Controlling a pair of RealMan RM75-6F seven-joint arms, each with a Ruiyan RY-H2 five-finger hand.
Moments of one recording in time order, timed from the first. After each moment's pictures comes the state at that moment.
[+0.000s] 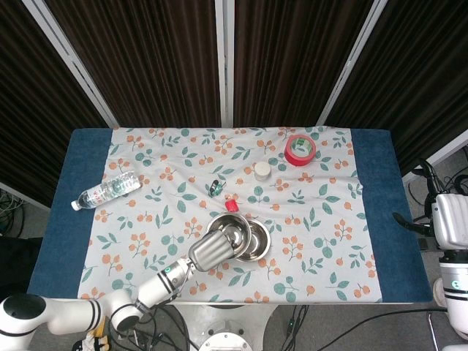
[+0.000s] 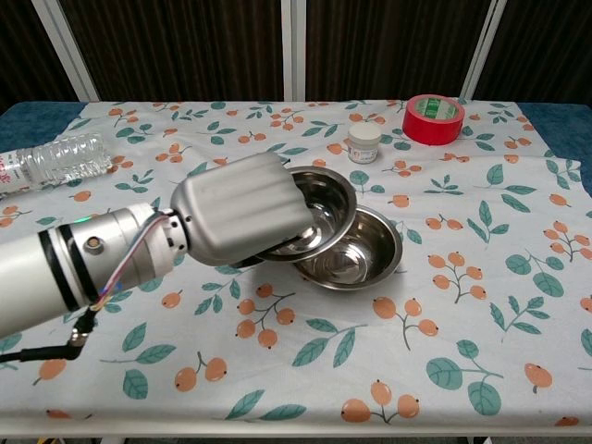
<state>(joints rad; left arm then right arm) -0.75 -1.81 -0.12 -1.36 1.63 0.91 0.91 0.24 -0.98 0.22 -1.73 -1.34 1.43 0.11</state>
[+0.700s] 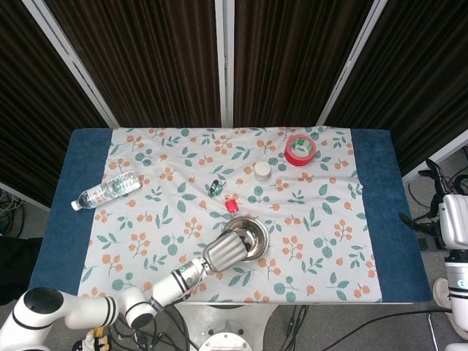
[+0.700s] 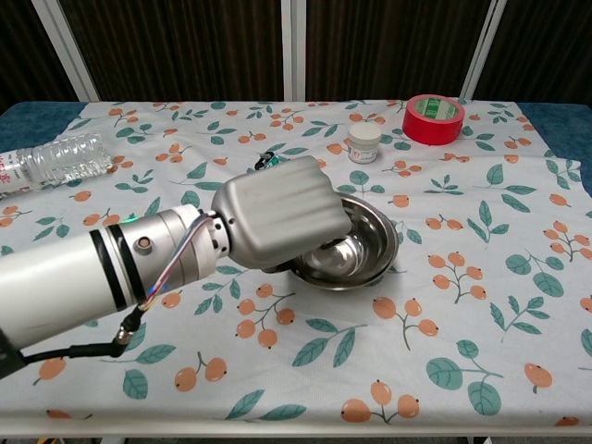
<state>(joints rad) -0.82 -1.85 -0.12 -1.35 1.56 0.89 0.93 0.23 -1.00 0.23 -1.67 -1.32 1.40 0.17</state>
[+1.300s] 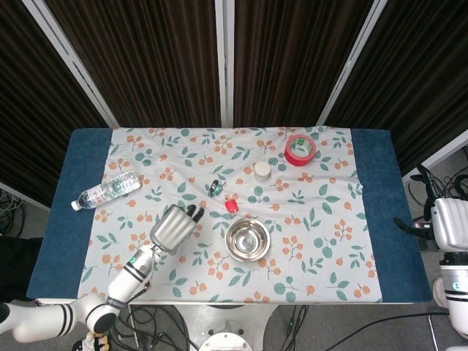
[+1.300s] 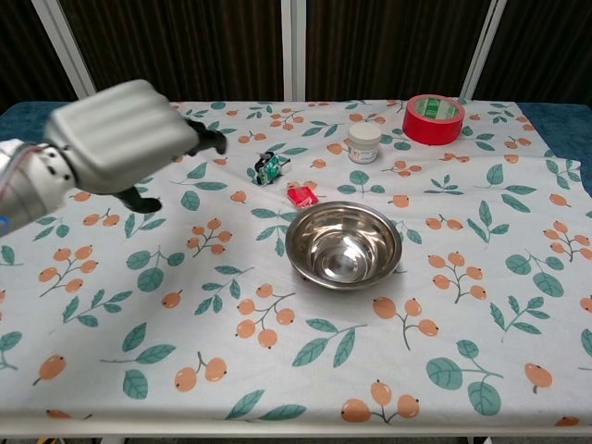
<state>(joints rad) -0.62 -1.60 -0.10 -1.51 1.43 1.12 0.94 0.23 -1.02 0.20 -1.65 -1.38 1.40 0.14</state>
